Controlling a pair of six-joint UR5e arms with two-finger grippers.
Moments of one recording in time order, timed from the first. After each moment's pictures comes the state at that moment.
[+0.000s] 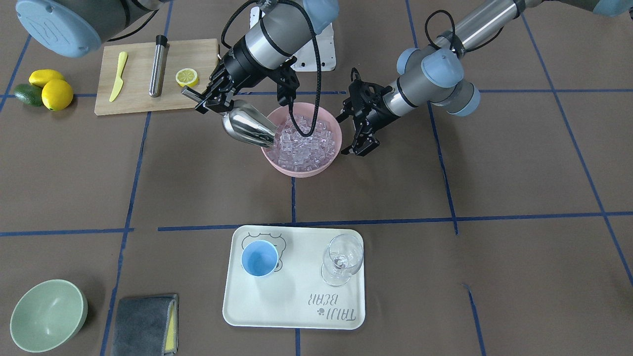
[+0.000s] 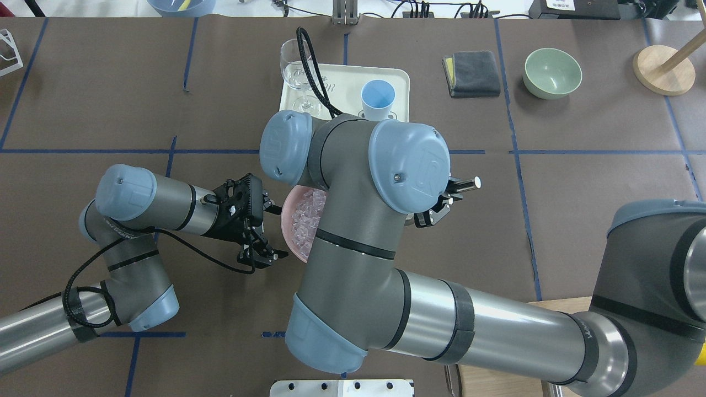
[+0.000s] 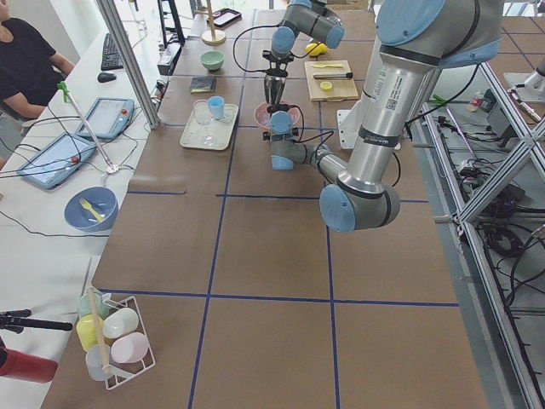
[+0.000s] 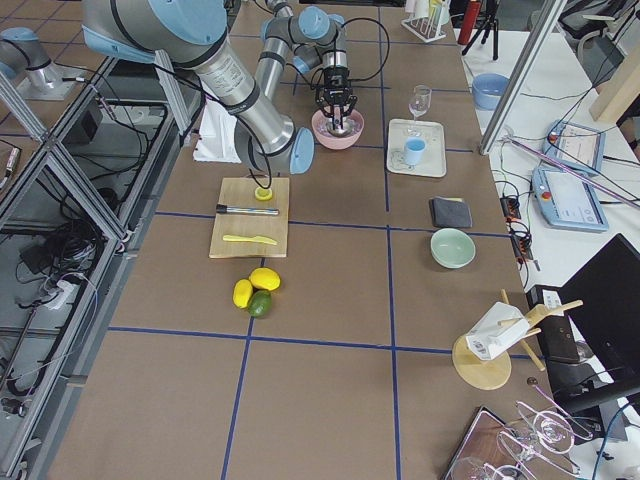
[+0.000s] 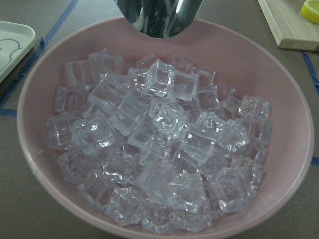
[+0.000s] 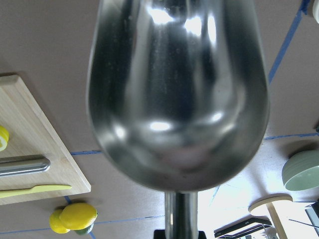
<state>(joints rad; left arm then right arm) -0.54 -1.98 -1.50 -2.68 -2.06 -0.07 0.44 -0.53 1.66 -2.72 1.44 -0.37</state>
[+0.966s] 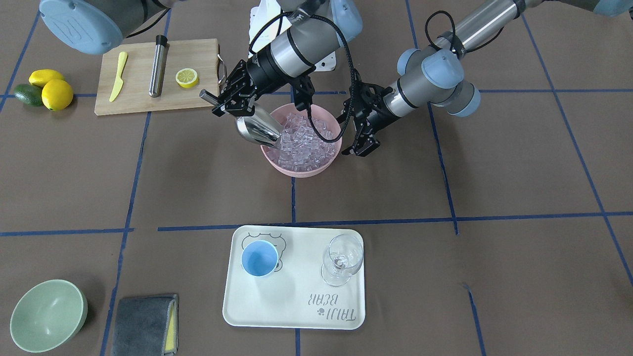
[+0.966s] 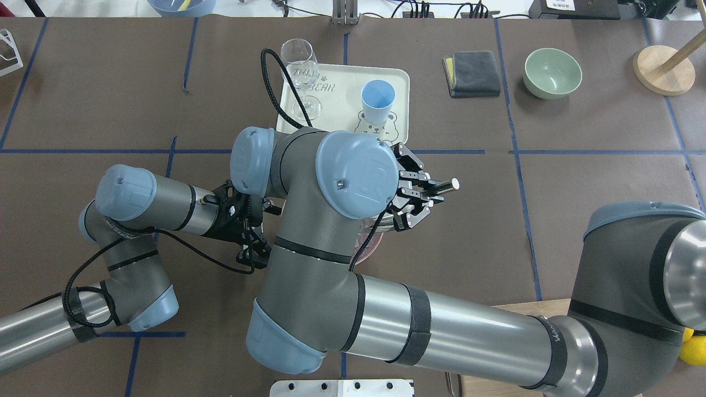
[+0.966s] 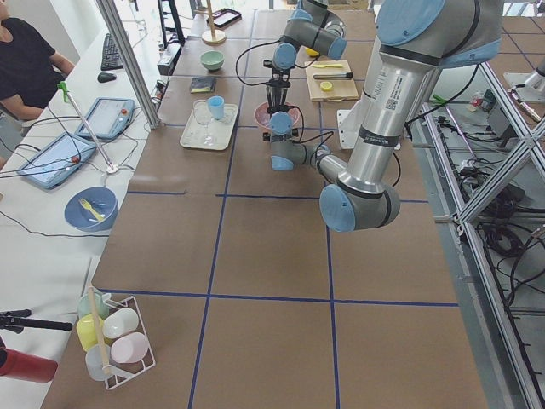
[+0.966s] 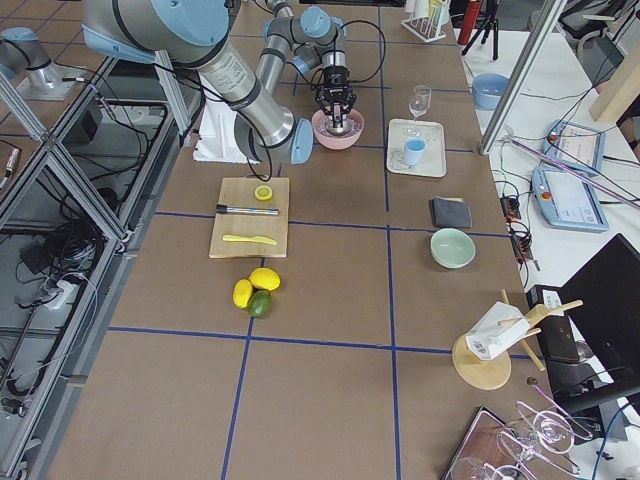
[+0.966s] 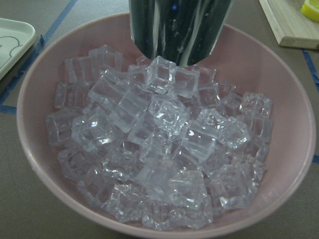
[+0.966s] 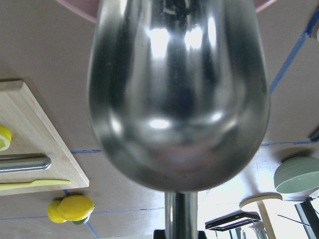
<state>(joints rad) -0.54 -1.98 -1.50 -2.68 -2.06 -0.07 0.41 -0.47 1.54 -2.72 1.42 -0.38</state>
